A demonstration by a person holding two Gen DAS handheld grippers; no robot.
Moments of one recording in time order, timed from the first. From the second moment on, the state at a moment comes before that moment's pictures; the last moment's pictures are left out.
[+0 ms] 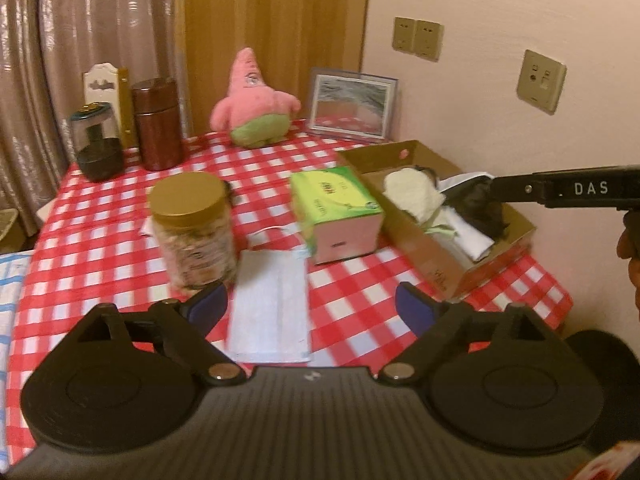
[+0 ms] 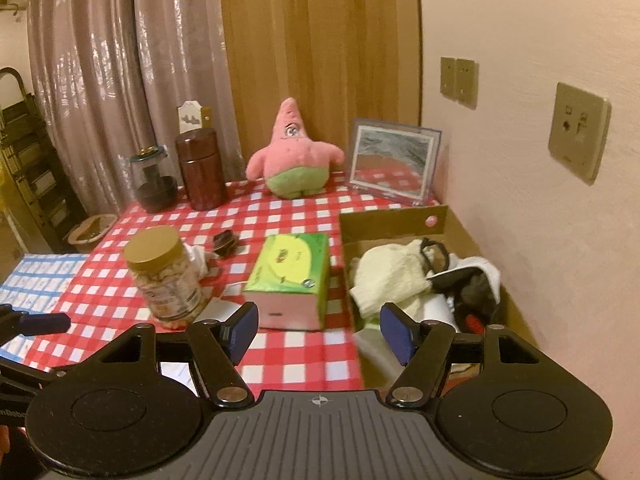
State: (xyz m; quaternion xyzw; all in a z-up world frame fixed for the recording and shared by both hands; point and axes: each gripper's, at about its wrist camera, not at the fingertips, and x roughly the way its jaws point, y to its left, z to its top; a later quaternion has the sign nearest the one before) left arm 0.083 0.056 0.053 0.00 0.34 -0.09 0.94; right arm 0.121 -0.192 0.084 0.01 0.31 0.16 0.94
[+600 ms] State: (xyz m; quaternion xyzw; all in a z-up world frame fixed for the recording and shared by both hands) left arm 0.072 0.152 0.061 0.02 0.34 -0.06 0.94; right arm 0.114 -0.116 0.053 0.04 0.34 0.19 0.92
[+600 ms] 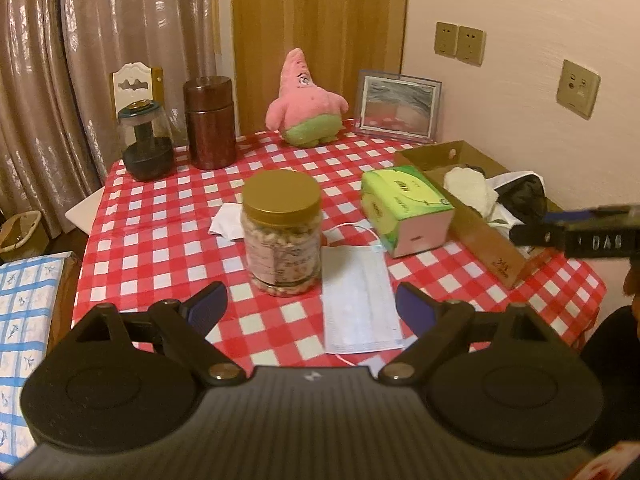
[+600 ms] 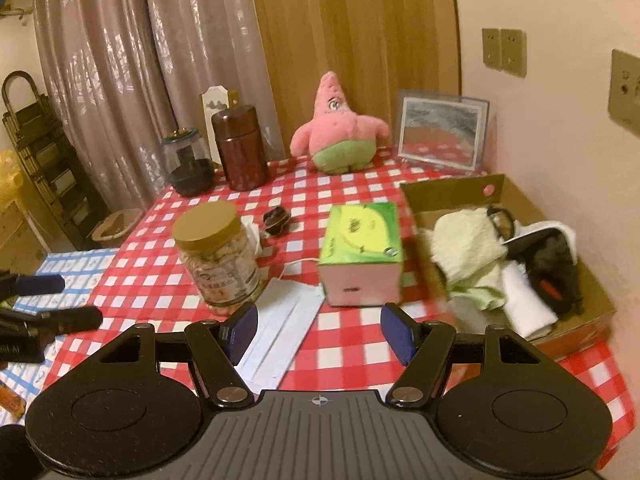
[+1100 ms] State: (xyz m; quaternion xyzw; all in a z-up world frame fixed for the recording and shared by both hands) left arm 0.117 0.235 0.020 0.03 0.33 -0.01 0.94; right arm 0.148 -0.021 -0.026 0.03 0.38 0.18 0.91
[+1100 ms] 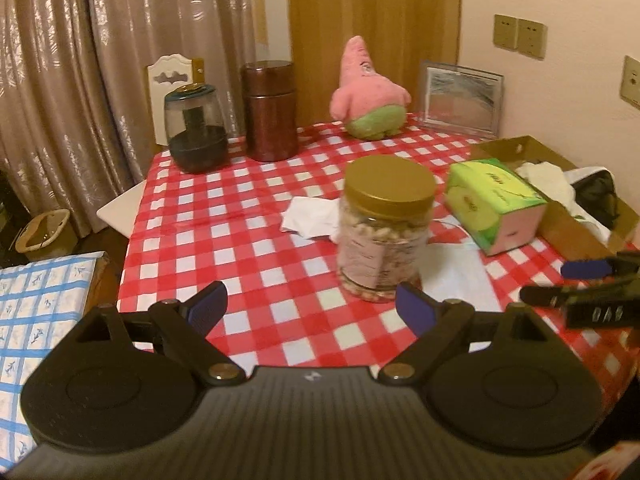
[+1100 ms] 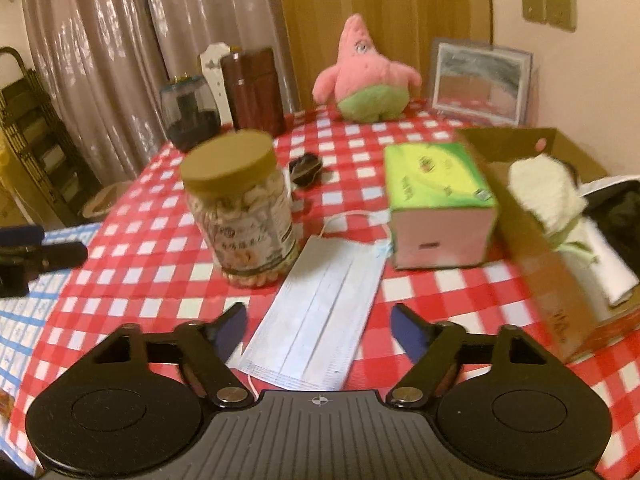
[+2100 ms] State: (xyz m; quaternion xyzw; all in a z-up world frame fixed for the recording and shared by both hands) left arm 0.178 0.255 -0.054 -0.02 0.35 -0.03 0.94; right arm 0.202 0.044 -0.115 -0.04 0.39 0.08 0.91
